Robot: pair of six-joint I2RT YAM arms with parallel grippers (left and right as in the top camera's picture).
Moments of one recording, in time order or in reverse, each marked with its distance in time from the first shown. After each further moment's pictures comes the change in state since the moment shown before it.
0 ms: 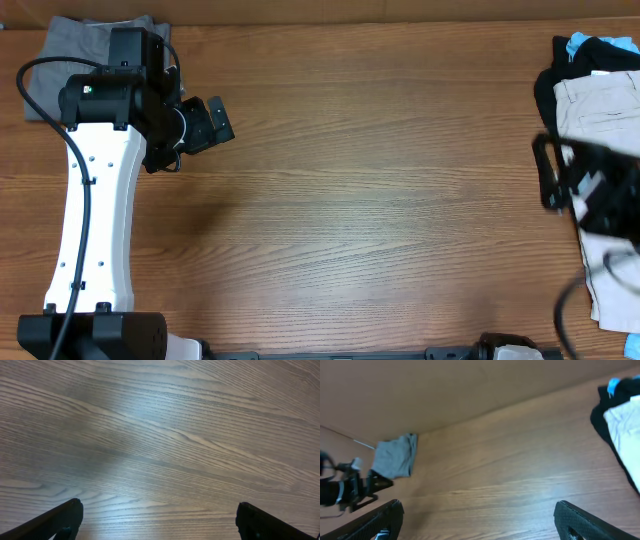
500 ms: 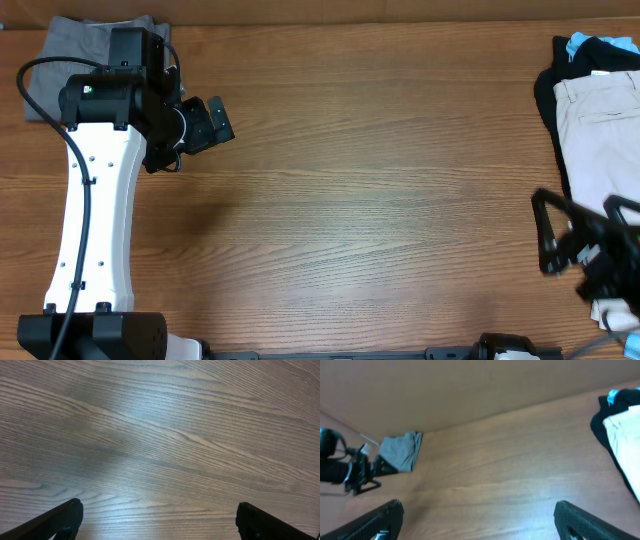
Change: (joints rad) left arm 0.000 0.000 0.000 0.000 0.000 0.000; right arm 0.000 -0.177 -0.162 0.050 -0.014 -0.045
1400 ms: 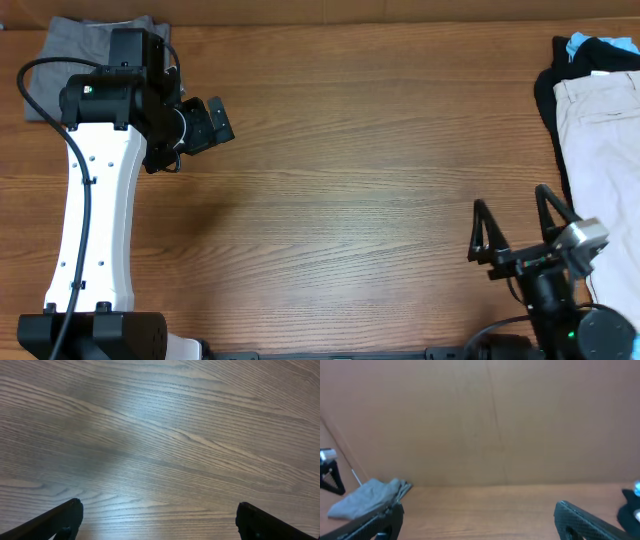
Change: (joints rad) left arm 0.000 0.000 -0.003 0.001 -0.003 0.000; right arm 0.000 -0.893 -1.632 1.372 -0.026 -0.018
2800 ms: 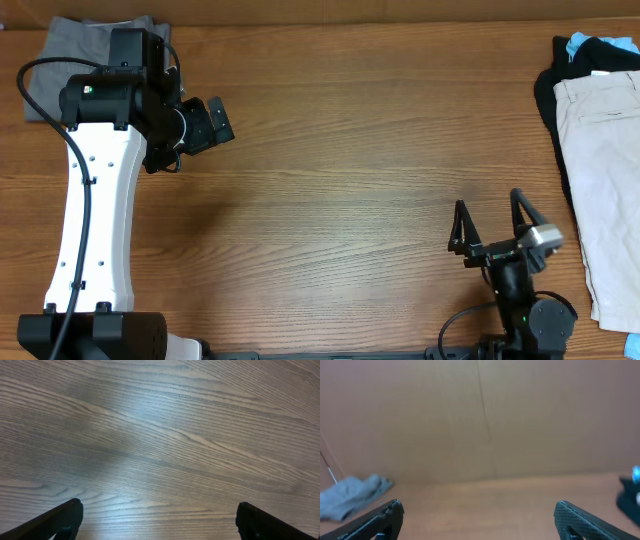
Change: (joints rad) left arm 0.000 0.000 0.000 0.000 0.000 0.000; right arm 0.047 -0.130 -0.464 0.386 0.098 0.001
